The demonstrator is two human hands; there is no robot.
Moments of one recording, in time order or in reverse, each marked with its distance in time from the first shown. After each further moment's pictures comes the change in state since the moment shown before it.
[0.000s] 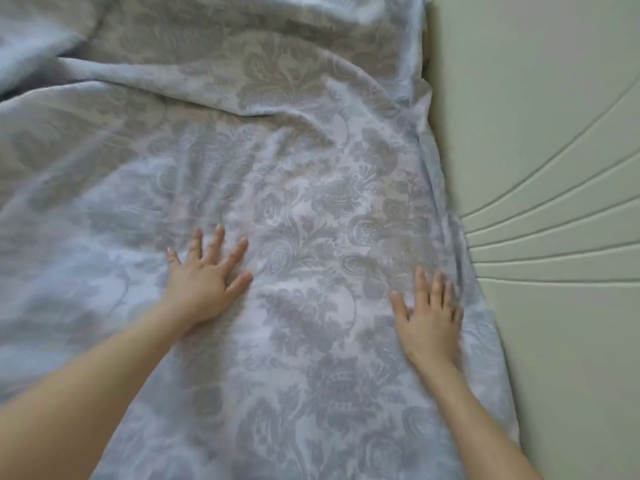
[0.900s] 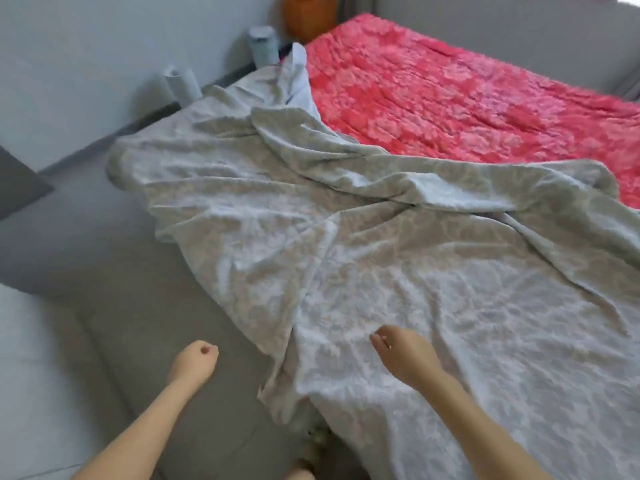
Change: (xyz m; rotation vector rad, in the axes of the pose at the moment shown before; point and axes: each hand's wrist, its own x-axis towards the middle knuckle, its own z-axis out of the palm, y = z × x) left_hand -0.665 -0.191 0.174 -1.142 0.403 -1.345; right_hand -0.475 -0.259 -0.093 -0.293 -0.397 -1.206
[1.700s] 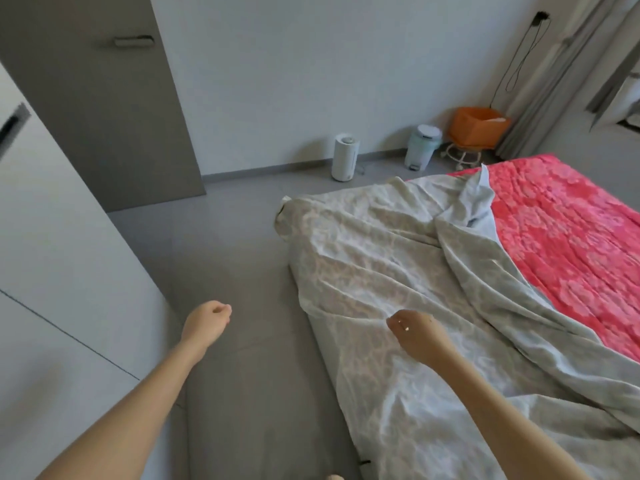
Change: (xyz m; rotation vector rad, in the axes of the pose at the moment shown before) left_hand 0.282 -0.203 -0.374 -0.677 0.239 -0.102; right_hand 0.223 -0.526 0.006 -0.248 0.054 -0.317
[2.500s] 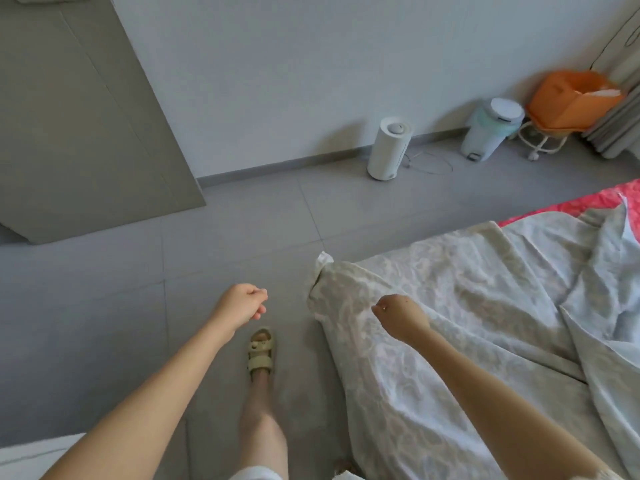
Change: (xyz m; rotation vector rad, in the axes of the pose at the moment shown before) left_hand 0.553 0.227 -0.028 0.033 -0.256 -0.083; right_hand 0.611 -0.236 -0.018 -0.088 -0.191 0.039
